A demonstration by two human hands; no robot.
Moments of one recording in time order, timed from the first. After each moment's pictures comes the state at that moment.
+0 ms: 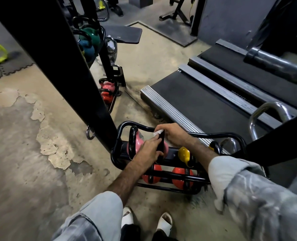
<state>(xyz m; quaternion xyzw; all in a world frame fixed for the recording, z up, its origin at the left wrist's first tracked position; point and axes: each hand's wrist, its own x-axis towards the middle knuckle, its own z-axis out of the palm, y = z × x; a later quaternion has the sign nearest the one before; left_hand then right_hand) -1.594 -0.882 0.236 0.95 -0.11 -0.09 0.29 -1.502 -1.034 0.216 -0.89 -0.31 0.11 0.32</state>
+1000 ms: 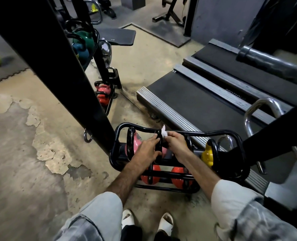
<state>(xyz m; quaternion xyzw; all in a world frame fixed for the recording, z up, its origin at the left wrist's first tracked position) -1.593 -0.882 0.229 0.94 -0.09 -0.09 0.31 -1.558 -1.021 0.208 -0.62 0.22 0.18 0.73</state>
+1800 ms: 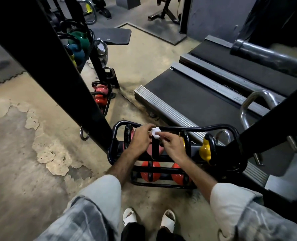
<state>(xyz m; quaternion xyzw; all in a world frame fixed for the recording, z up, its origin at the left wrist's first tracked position) -1.567 -0.876 0.241 0.91 -0.04 -0.05 0.41 -1.593 -1.028 0.216 -0.85 0.01 0.03 0.52</state>
